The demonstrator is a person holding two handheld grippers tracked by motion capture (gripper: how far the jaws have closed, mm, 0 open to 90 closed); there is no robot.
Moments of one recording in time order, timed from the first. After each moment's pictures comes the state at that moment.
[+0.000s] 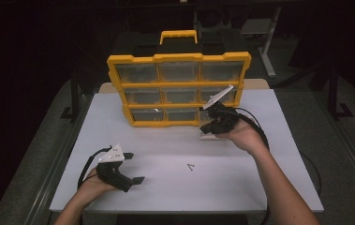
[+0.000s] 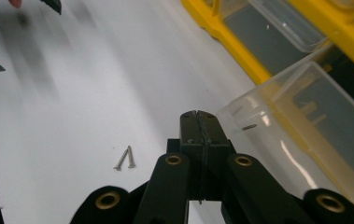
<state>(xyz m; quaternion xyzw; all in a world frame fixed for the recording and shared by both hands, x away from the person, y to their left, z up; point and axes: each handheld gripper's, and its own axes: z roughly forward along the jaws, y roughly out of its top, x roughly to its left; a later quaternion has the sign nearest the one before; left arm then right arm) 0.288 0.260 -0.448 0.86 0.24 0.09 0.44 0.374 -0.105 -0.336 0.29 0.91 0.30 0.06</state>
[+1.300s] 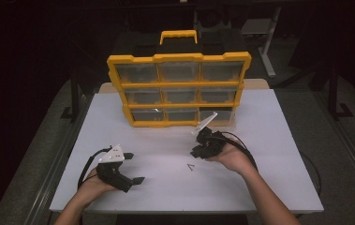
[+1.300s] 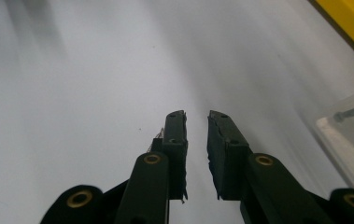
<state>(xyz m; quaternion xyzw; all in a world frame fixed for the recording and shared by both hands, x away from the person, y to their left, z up) 0.288 0.260 -0.449 0.86 0.24 0.09 0.44 0.349 -0.078 -0.405 0.25 0.92 0.28 0.03</state>
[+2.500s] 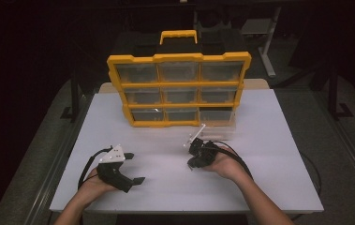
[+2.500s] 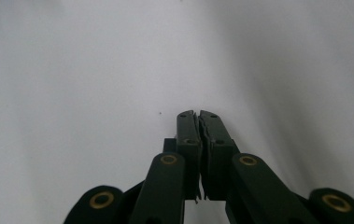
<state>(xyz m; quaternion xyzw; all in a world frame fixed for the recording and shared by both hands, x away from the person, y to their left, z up) 0.288 0.258 -0.449 0.86 0.24 0.08 0.44 0.341 -0.057 -0.437 0.23 0.94 0.24 0.02</state>
